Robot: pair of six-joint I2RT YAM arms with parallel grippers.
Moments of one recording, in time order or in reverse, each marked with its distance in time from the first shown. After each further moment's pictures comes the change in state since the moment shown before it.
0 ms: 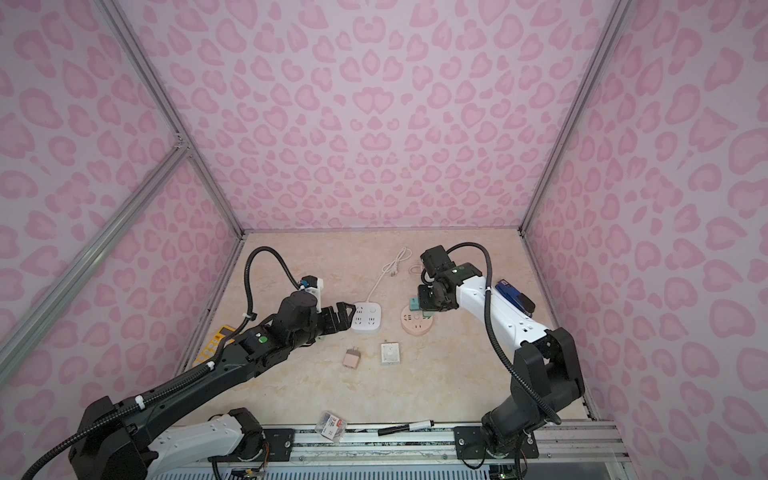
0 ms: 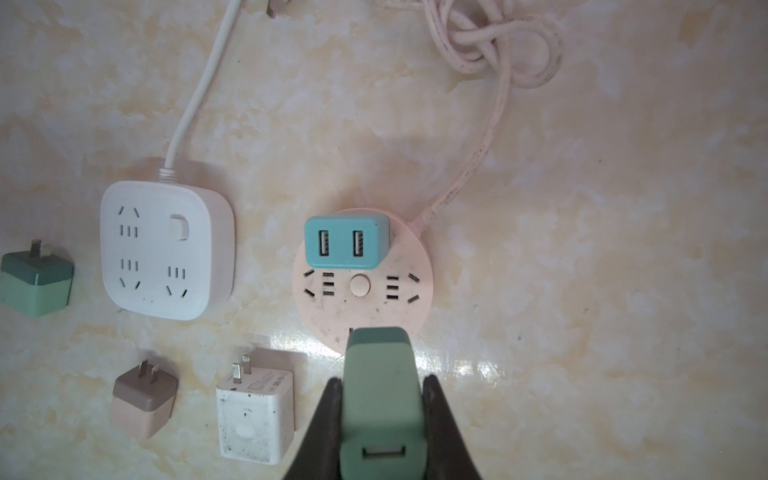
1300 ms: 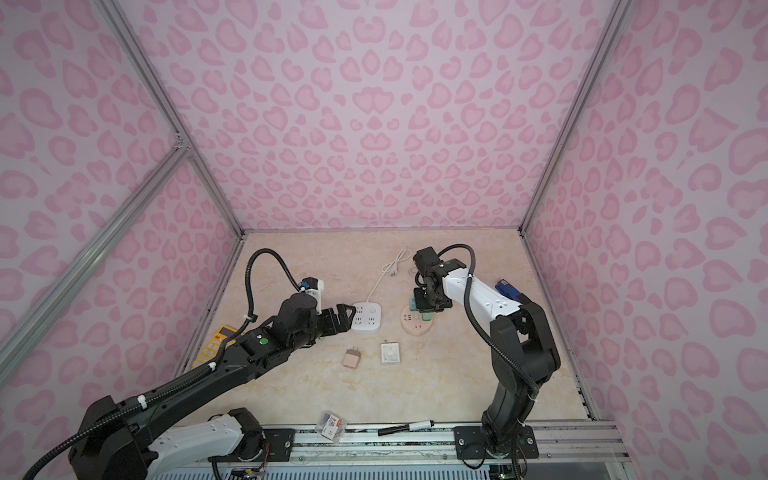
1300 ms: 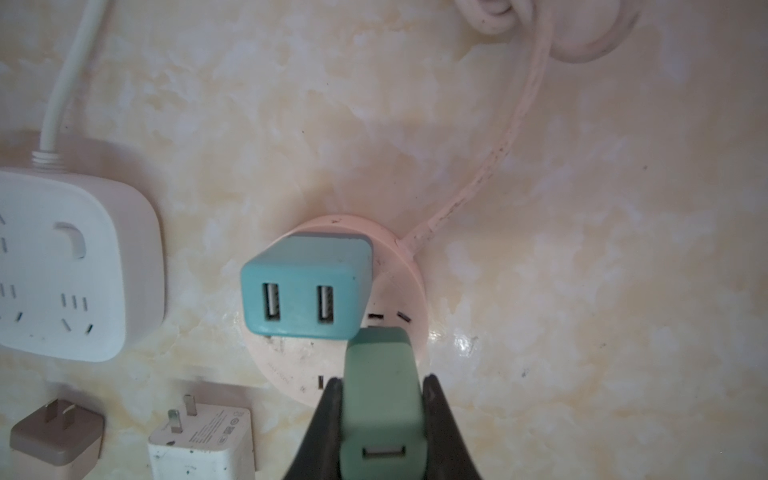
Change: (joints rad) left arm 0.000 -0.010 -0.028 0.024 0.000 0.010; right arm -0.002 0.175 0.051 -0.001 0.021 -0.045
